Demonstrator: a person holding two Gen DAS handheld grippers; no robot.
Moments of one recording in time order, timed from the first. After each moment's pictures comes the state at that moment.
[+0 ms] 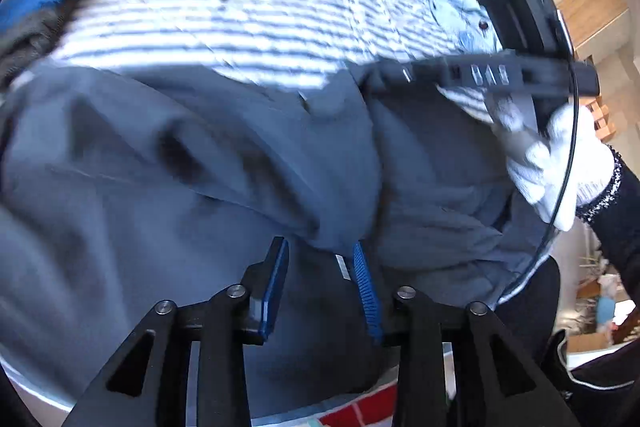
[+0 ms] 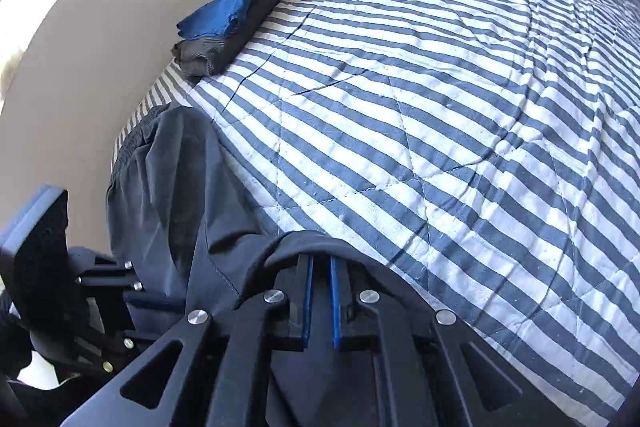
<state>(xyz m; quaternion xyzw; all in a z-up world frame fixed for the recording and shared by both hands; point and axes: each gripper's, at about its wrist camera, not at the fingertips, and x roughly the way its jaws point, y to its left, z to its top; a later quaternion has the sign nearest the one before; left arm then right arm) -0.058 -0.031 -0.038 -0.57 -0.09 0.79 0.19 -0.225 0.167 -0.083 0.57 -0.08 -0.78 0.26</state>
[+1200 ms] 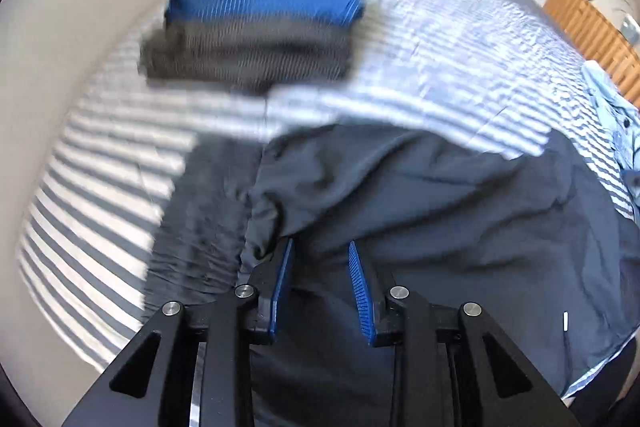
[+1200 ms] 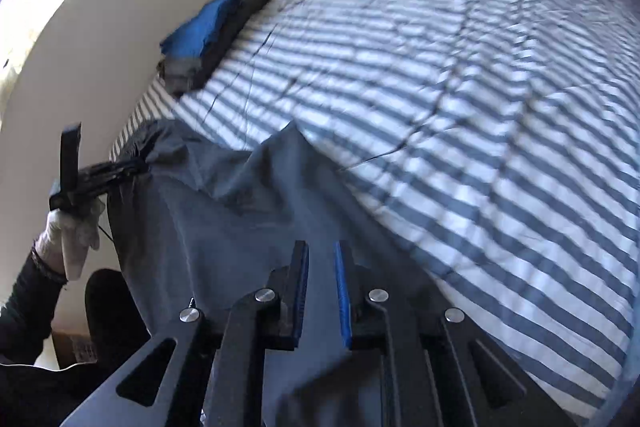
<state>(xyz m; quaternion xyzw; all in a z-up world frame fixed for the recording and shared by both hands) -0.096 -0.199 -0.027 -0.53 -0.03 0.85 -0.03 -0.174 0.268 -0.038 0.55 -0.12 -0.81 0.16</state>
